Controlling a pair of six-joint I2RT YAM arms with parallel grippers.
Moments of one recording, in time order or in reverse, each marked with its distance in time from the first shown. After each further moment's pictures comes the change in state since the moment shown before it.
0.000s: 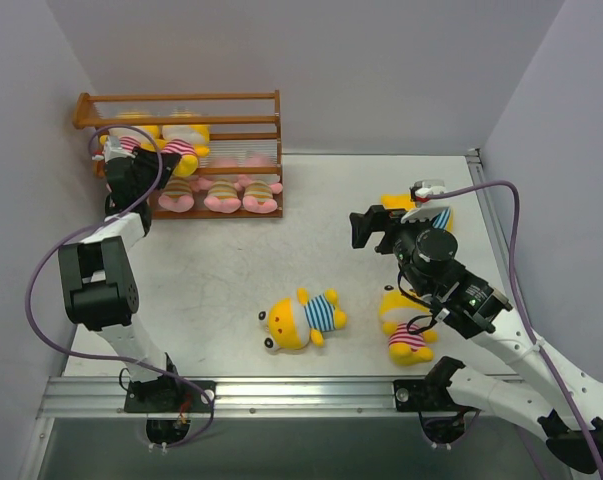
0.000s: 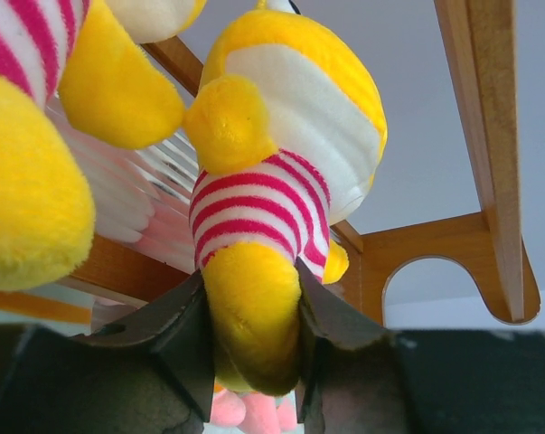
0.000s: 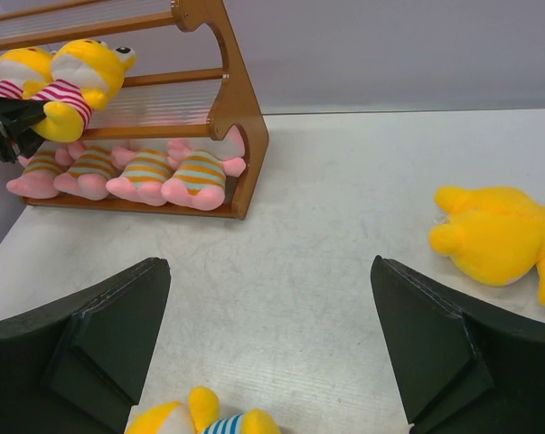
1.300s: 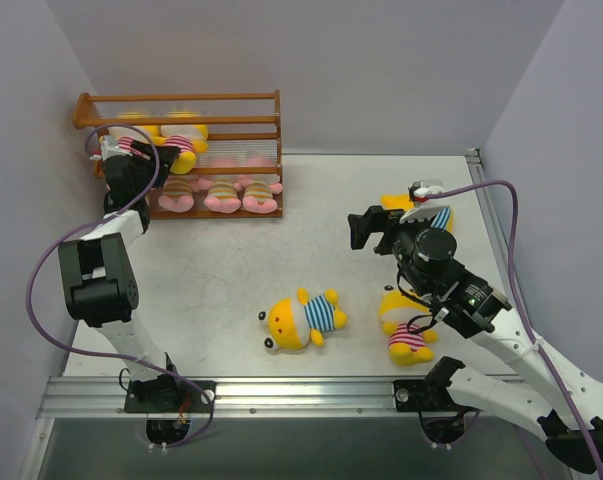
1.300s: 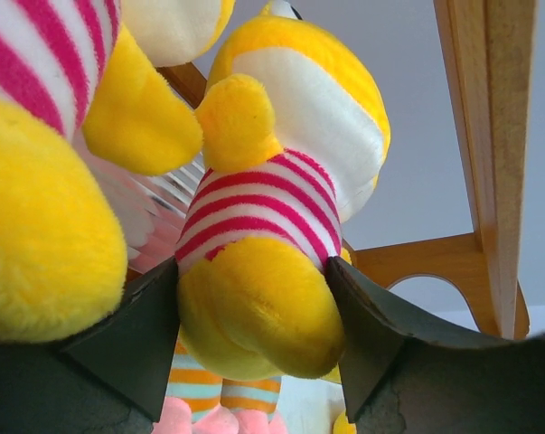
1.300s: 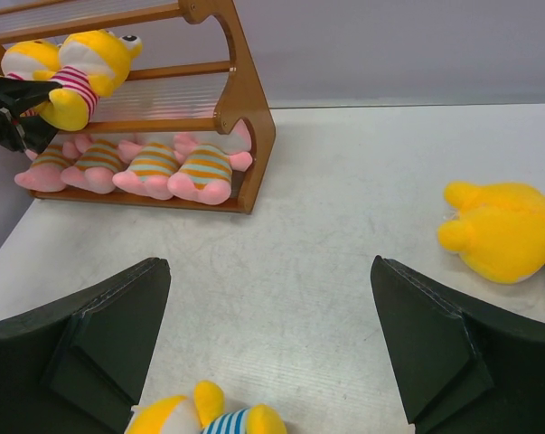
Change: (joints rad) left arm 0.011 0.031 0.035 0.001 -0.005 -0.043; right arm -0.007 0.003 0.000 -0.006 -0.025 0.012
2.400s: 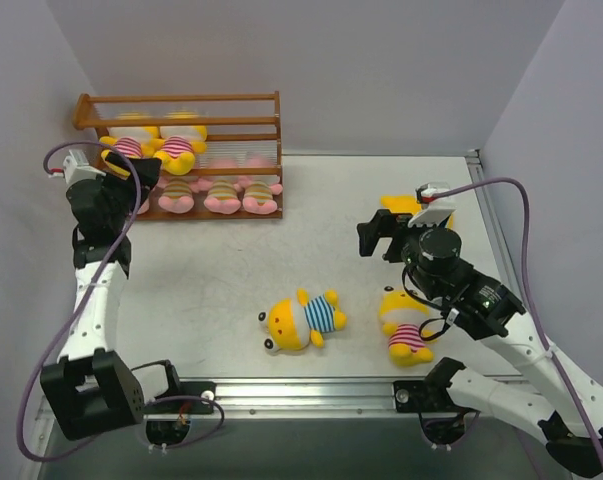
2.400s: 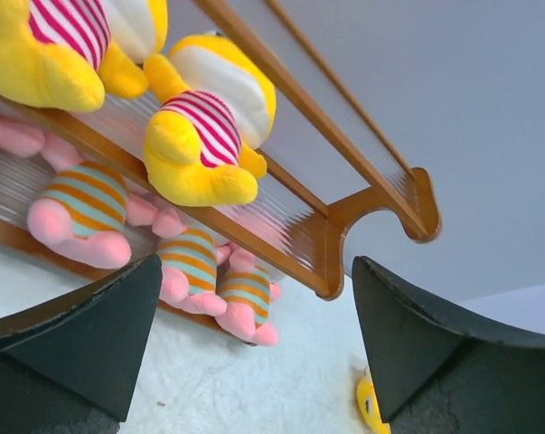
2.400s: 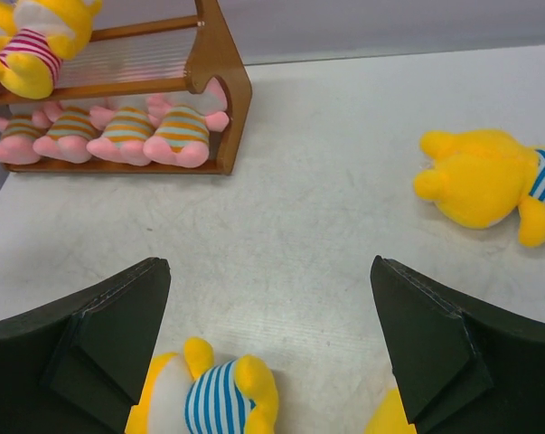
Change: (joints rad) left arm 0.033 -0.616 -0.232 -0.356 -0.089 0.148; right arm -0.011 -0.021 0.073 -0.214 -0.001 0.068
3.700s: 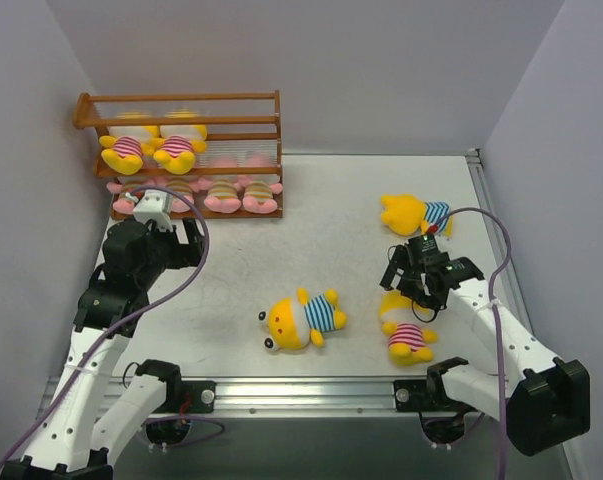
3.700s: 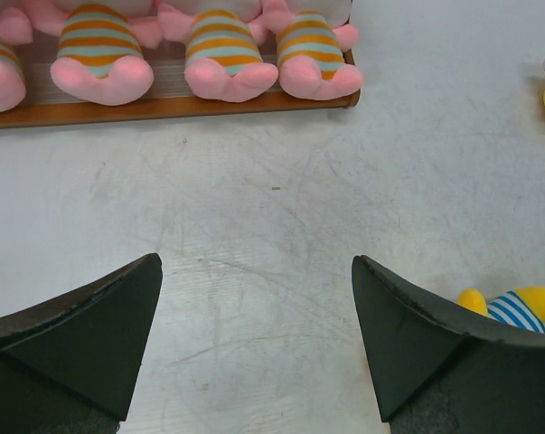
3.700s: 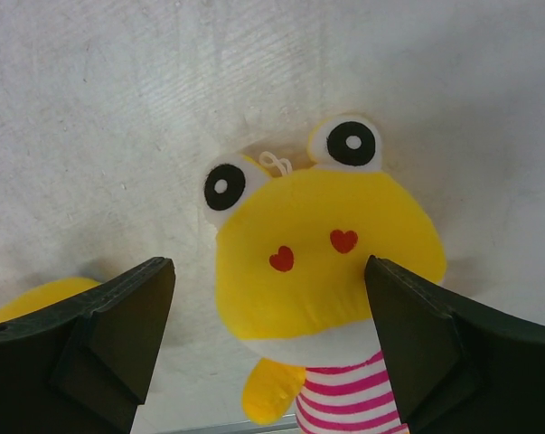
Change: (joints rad) left arm -0.439 -0.468 -0.009 -0.745 -0.222 0.700; right arm -0.434 0.234 -0.263 -0.364 -0.287 0.325
